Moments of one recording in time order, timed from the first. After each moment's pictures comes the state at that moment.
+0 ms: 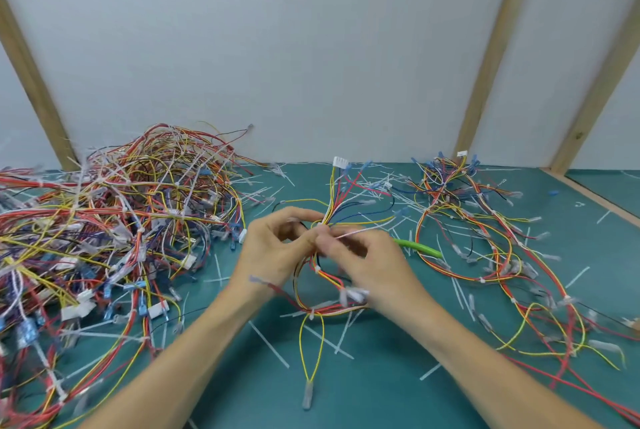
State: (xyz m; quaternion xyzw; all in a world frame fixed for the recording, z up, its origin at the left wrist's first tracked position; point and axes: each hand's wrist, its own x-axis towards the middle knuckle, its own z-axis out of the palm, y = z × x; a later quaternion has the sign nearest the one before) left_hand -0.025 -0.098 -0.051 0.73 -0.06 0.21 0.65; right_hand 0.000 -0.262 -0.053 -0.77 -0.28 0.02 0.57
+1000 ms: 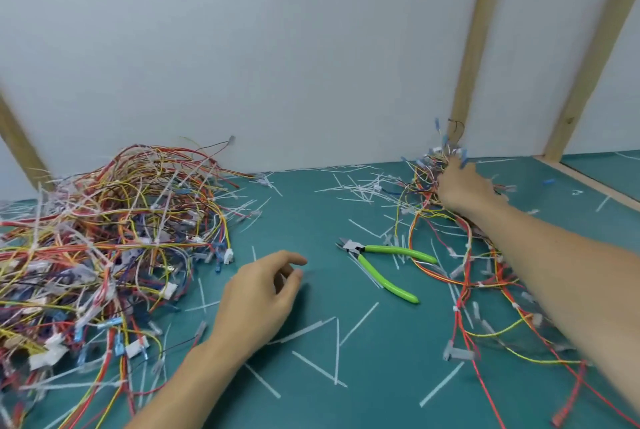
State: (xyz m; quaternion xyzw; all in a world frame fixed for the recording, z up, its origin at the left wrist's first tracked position) left_hand -0.025 -0.089 -0.084 0.93 0.00 0.20 0.32; right_hand 0.217 -0.394 -0.043 -0.99 0.07 -0.08 0.12
